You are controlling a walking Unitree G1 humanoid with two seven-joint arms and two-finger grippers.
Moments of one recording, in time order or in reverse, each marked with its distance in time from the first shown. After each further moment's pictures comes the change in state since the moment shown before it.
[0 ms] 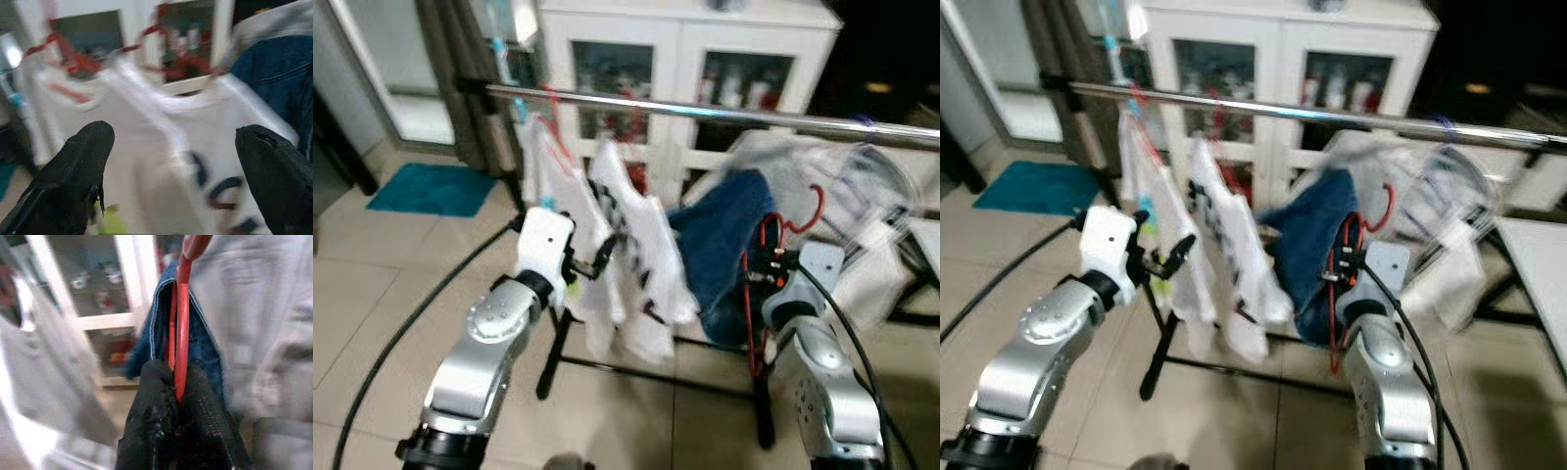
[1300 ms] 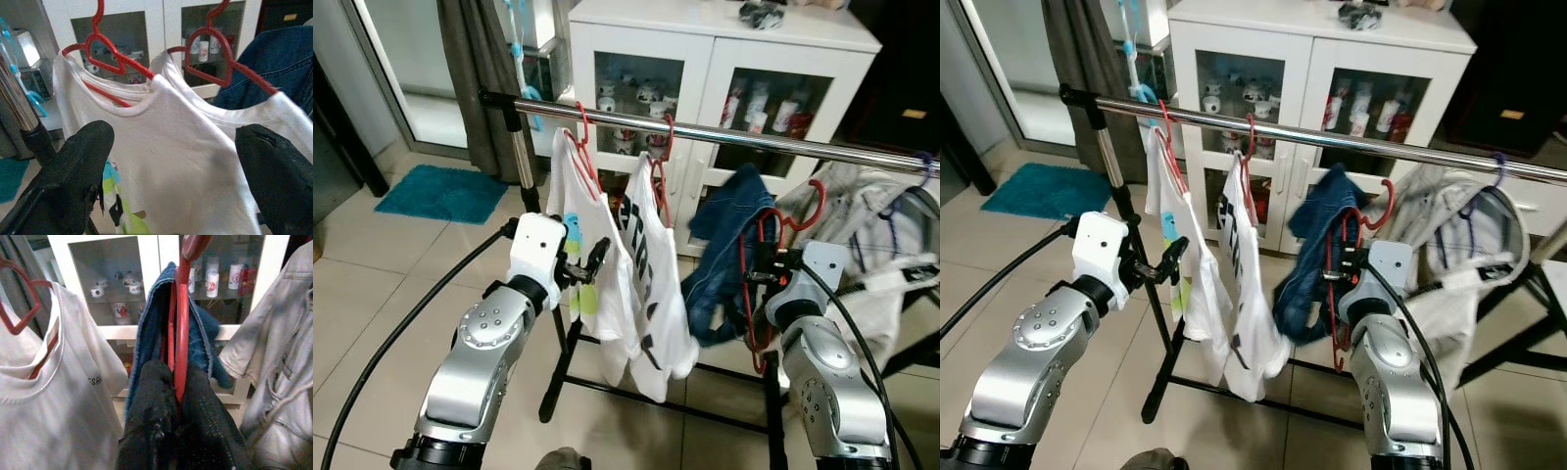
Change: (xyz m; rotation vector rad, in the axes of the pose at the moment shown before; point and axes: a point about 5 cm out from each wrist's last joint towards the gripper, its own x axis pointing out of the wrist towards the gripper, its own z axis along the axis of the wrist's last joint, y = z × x) left arm -0.003 -0.004 -0.003 -0.014 -0.001 0.010; right arm 0.000 -0.014 0.006 -0.031 -0.021 0.028
